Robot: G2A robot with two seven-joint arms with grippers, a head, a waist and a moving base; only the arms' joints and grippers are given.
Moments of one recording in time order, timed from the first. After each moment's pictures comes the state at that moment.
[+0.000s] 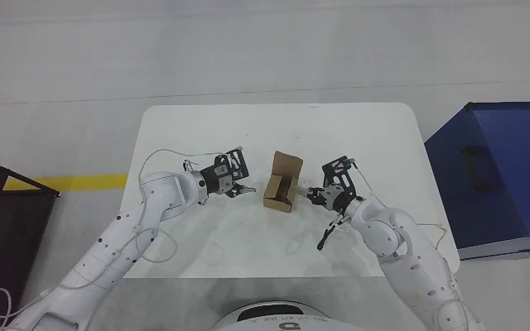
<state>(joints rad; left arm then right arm) 1.16 -0.97 -0.91 -1.61 1.47 -0.61 -0.13 -1.59 -1.12 1.27 -1.78 -0.84 -0.20 0.49</state>
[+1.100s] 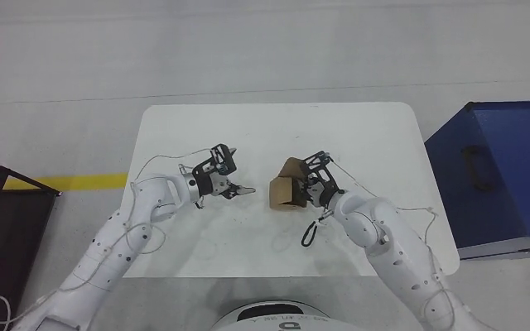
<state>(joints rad) 1.24 -0.97 -1.05 -1.58 1.24 -0.68 -0.10 -1.48 -1.14 1.14 -1.83 -0.99 -0.04 0.69</state>
